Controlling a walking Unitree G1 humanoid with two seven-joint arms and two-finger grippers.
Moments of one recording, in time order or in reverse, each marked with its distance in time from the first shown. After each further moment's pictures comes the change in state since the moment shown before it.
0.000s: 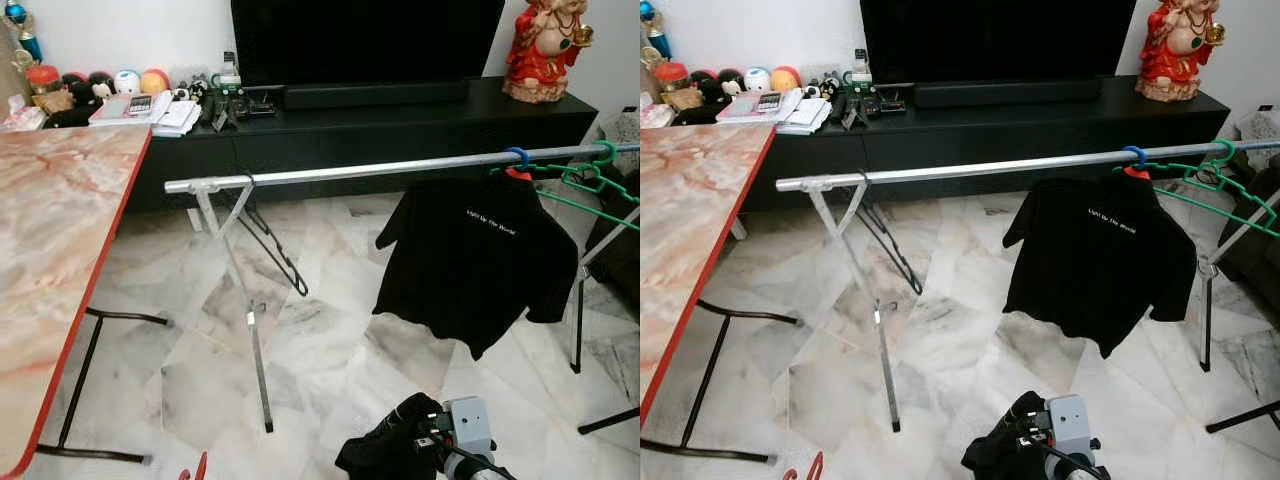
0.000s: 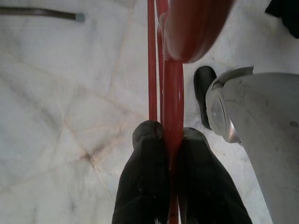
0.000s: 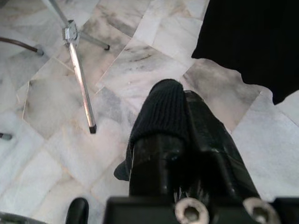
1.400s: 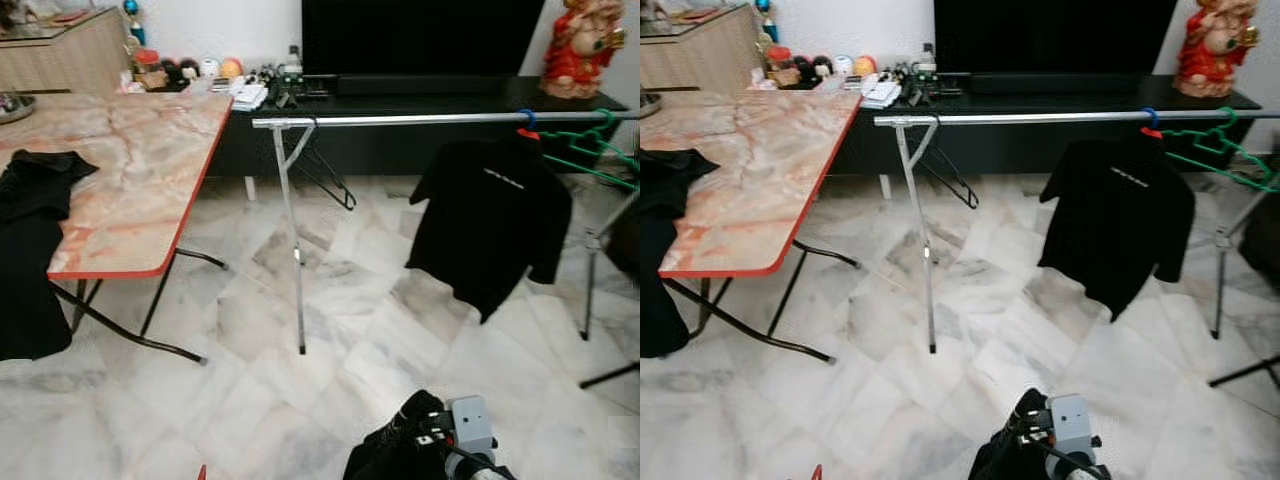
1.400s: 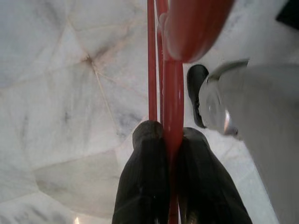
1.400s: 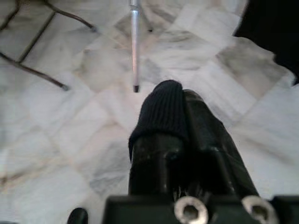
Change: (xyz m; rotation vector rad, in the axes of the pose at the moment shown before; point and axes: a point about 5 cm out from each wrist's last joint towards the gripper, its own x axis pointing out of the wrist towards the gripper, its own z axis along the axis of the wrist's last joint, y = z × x) left arm 0.000 0.002 -0.002 0.006 0.008 0.002; right arm 0.004 0.013 0.006 0.014 -0.052 0.024
